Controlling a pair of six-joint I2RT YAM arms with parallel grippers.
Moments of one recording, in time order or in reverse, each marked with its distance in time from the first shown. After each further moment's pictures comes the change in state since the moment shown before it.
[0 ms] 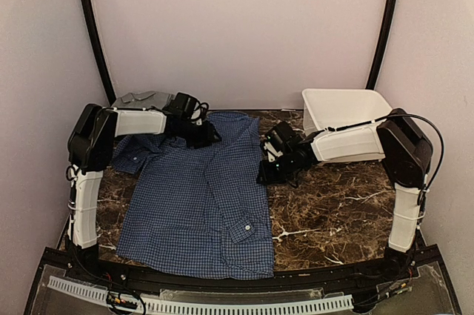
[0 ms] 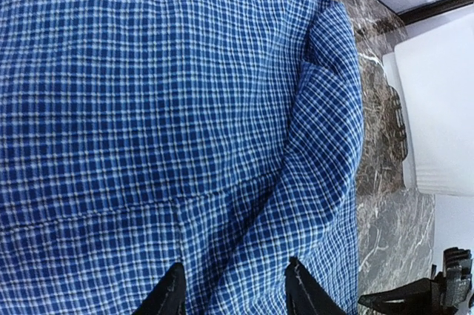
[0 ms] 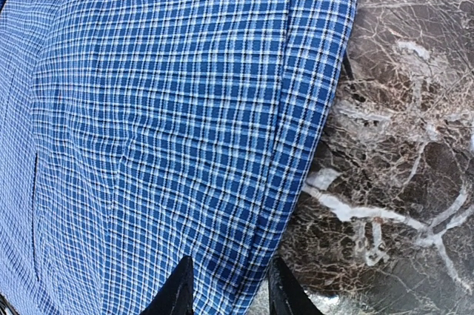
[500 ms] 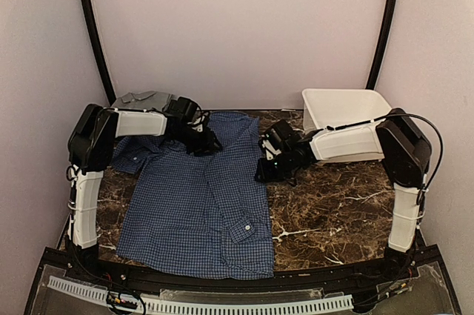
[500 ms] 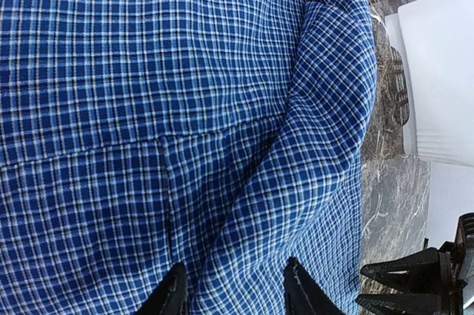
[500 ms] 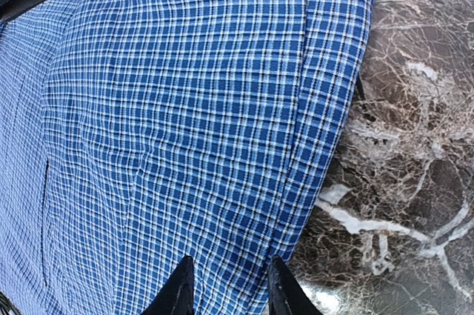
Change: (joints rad) left arm -0.009 0.000 -0.022 -0.077 0.098 0.009; right arm 0.003 0.007 0.023 0.007 -0.005 0.000
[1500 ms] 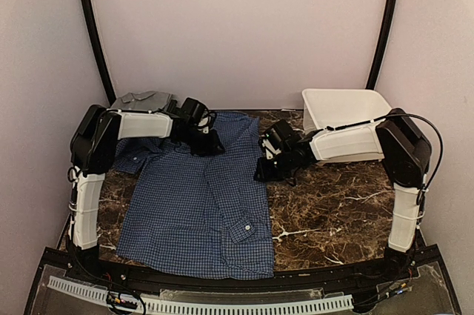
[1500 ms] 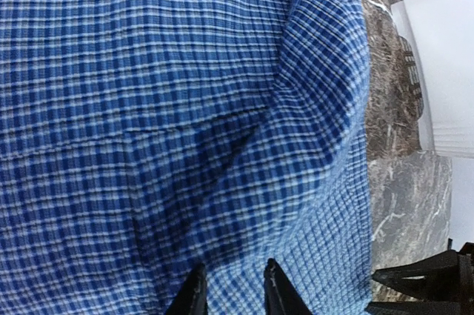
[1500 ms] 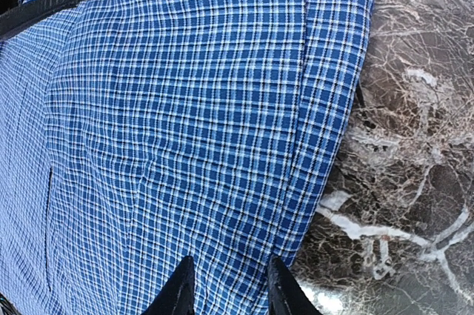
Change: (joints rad) left arm -0.061 -0.004 0.015 -0.013 -0.098 0.023; right arm 0.001 0.002 -0.002 0.019 0.005 0.014
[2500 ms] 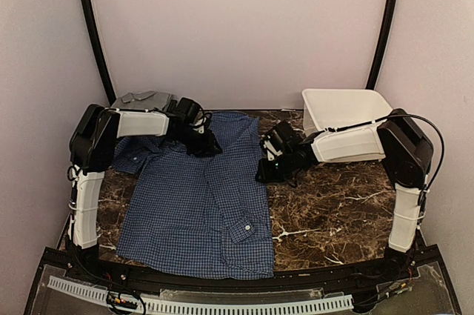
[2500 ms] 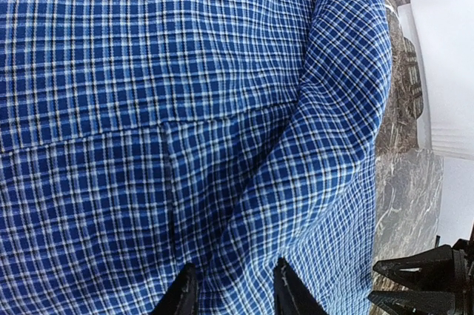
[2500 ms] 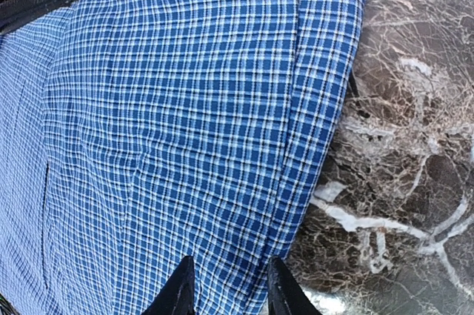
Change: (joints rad) left arm 0.045 0.011 -0.001 -0.033 0.070 -0.002; right arm 0.000 -0.014 -0.029 0.018 0.004 0.003
